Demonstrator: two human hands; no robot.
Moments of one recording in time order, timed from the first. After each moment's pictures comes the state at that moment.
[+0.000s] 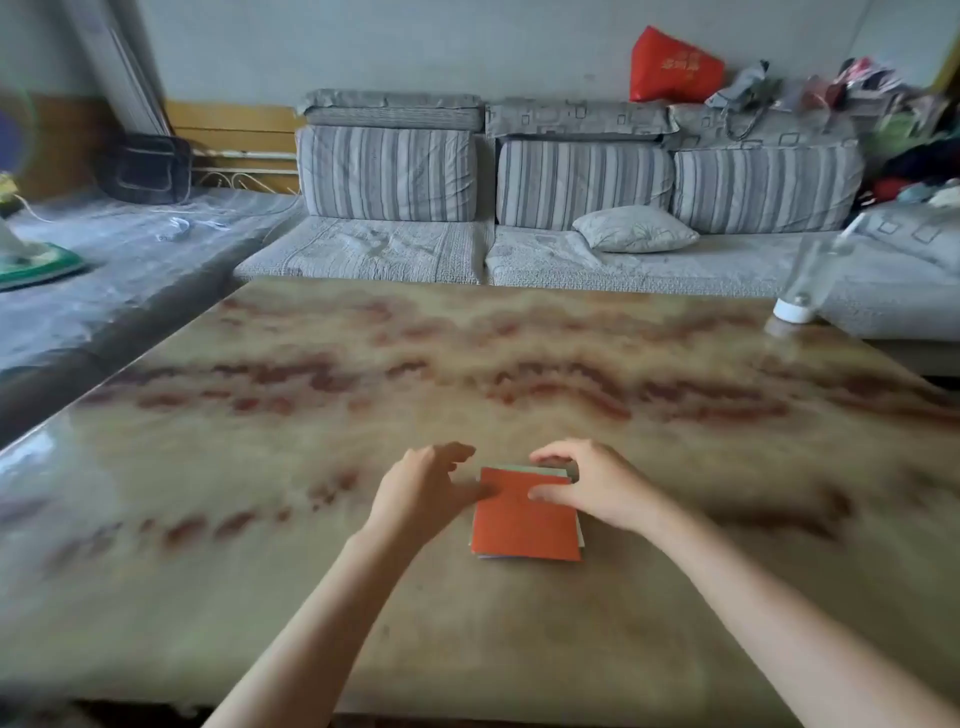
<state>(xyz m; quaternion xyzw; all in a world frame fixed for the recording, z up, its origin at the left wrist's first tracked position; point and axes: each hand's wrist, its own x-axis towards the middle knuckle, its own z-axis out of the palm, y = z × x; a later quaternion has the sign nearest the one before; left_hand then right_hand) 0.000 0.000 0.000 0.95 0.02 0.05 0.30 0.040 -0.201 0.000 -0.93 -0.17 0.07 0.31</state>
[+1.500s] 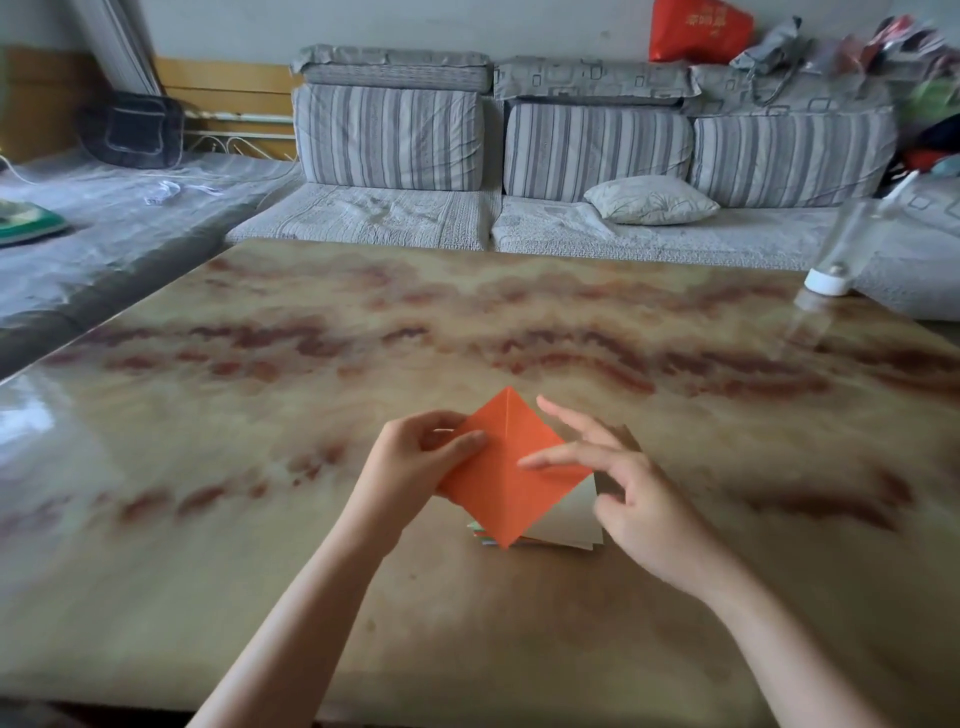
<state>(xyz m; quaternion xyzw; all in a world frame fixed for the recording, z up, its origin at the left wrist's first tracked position) -0.006 0.003 -0.008 0.74 0.03 0.04 0.67 -0.008 -0.202 -0.006 -0.85 -0.29 -0.02 0.43</state>
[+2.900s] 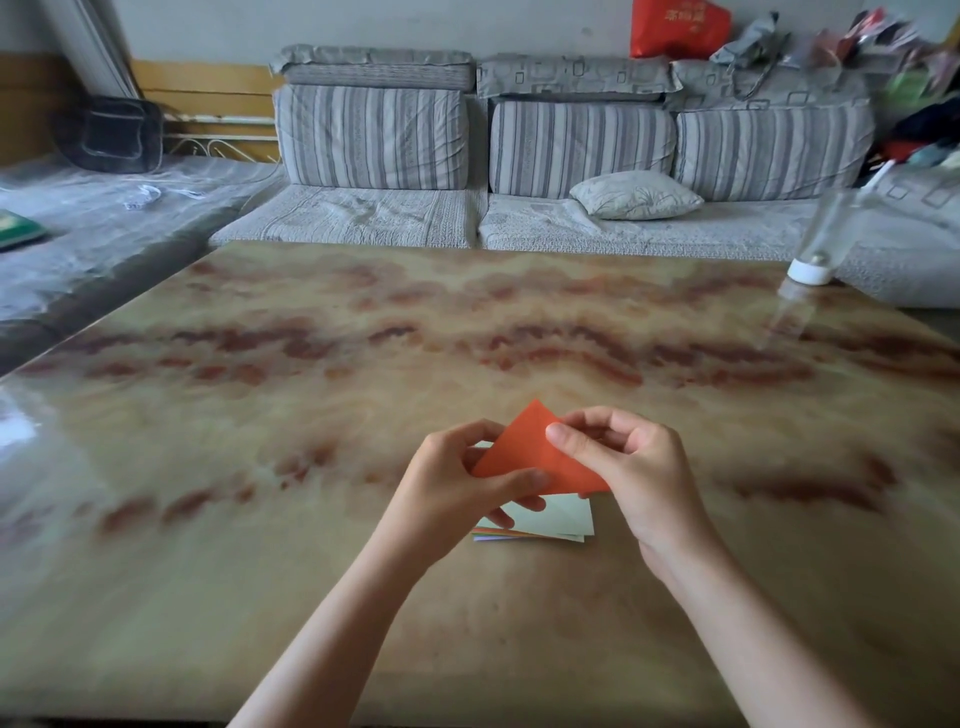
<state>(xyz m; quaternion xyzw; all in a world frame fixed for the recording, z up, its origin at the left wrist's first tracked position) -0.027 -0.029 0.003 0.74 -0.06 -0.03 0.67 -0.011 -0.187 0.003 -0.71 -0.03 -0.06 0.70</state>
